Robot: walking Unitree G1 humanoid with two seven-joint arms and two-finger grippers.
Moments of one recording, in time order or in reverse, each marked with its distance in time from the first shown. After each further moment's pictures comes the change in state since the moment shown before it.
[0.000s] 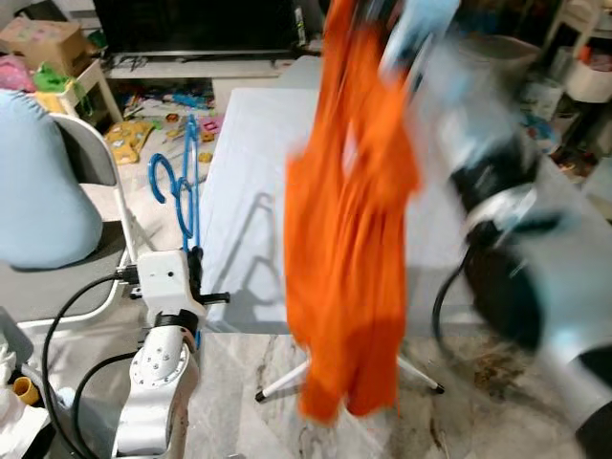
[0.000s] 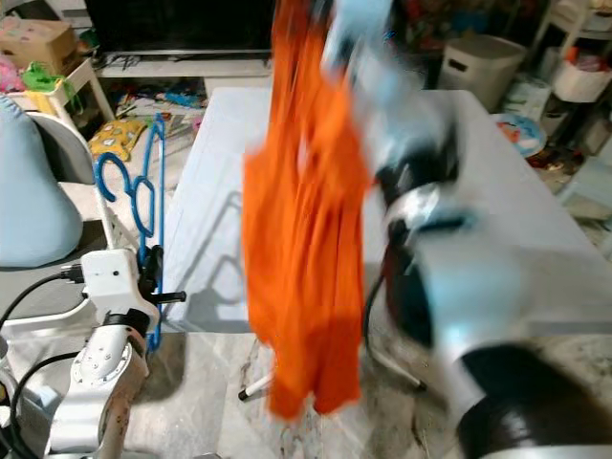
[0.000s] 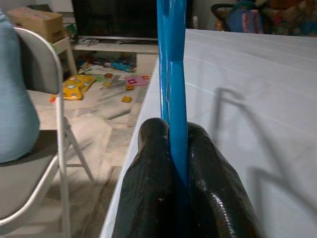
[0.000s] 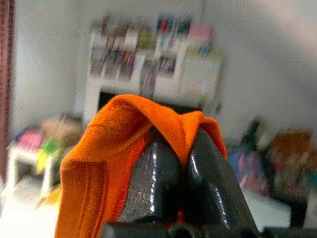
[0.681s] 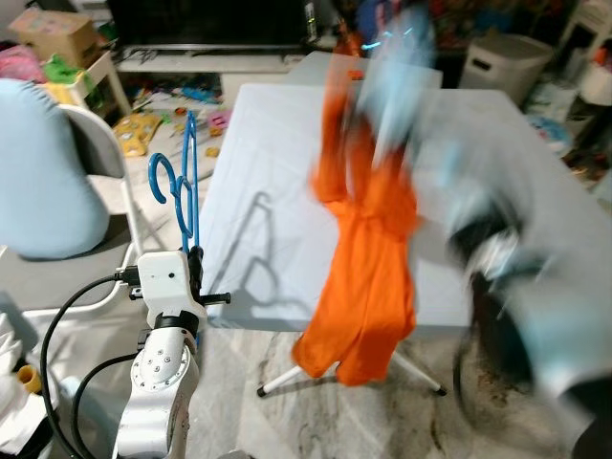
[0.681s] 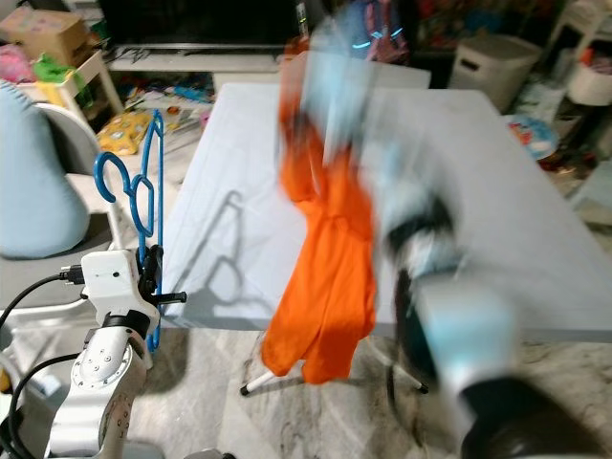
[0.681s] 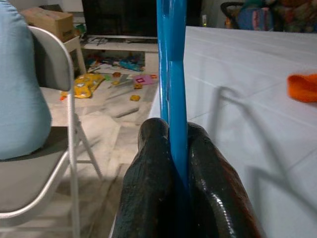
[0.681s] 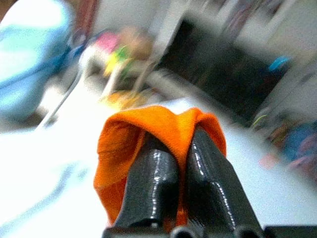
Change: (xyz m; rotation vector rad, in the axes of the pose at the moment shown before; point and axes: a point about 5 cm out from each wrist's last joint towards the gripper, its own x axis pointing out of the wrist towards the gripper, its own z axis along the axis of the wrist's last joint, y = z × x) left arm -0.002 0.000 0.001 0.014 -0.008 0.005; right arm -0.089 0.029 -0.151 -0.189 0.336 0.479
